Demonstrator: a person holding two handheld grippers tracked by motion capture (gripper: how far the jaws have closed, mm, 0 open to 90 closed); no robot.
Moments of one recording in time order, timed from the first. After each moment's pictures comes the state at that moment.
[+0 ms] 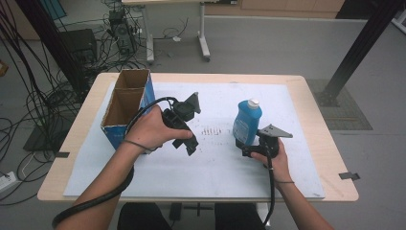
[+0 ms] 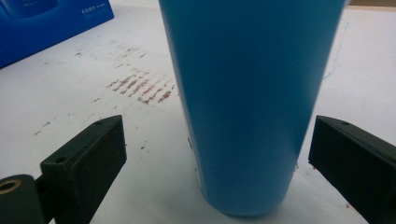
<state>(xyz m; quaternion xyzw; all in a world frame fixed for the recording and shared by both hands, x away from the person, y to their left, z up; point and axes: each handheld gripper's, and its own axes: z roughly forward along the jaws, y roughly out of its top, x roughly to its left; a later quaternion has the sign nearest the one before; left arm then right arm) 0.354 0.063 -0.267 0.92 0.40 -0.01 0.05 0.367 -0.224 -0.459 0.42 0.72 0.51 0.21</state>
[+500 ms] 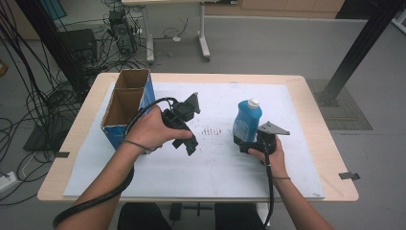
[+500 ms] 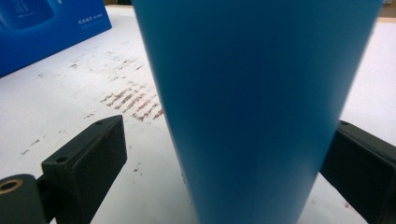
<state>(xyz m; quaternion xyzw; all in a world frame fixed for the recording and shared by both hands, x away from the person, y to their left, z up) 0.356 0.063 -0.270 0.92 0.40 -0.02 0.05 0.378 -0.218 -0.459 0.42 0.71 0.52 0.22</state>
